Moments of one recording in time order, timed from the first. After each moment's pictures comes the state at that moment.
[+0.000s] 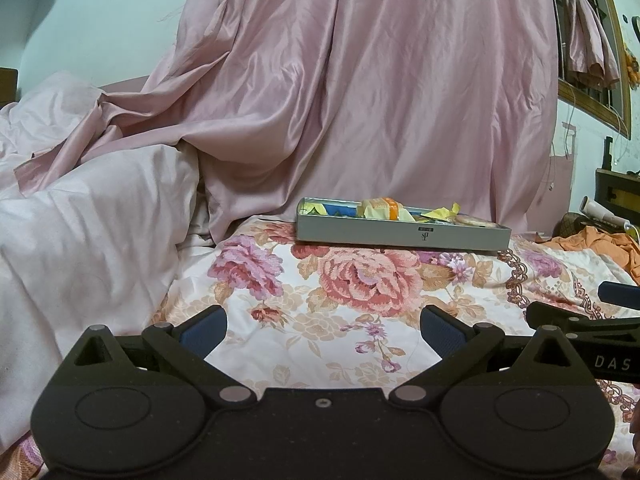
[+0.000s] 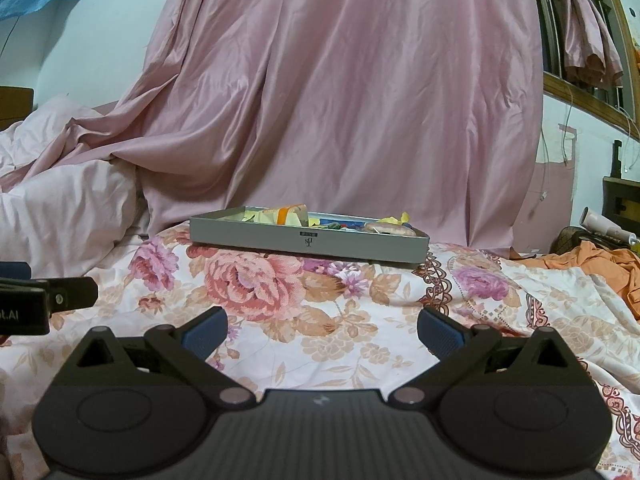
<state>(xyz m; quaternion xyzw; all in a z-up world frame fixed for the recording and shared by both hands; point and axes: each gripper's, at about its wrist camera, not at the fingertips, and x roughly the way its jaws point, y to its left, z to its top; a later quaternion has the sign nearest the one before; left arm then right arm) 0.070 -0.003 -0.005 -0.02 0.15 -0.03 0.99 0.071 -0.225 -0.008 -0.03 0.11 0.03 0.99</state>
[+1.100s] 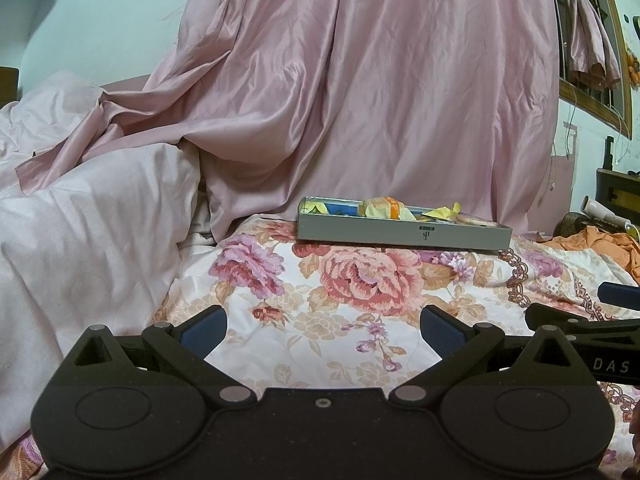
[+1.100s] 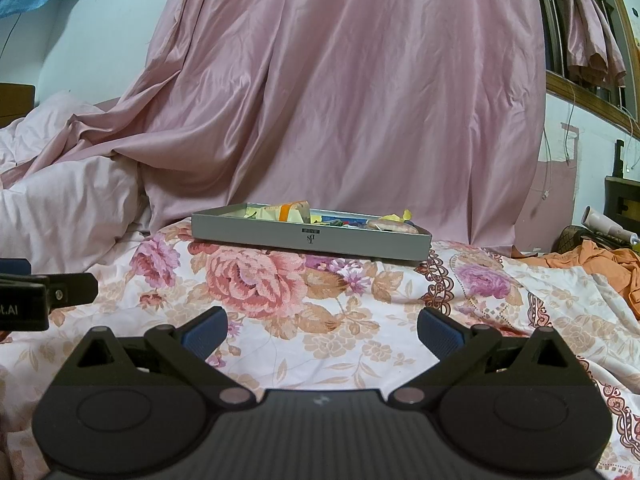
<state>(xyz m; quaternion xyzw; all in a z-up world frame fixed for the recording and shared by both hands) 0.070 -0.004 -0.006 -0.02 0.15 -0.03 0.99 0.070 -0.221 -0.010 -0.03 0.12 0.03 0.99</state>
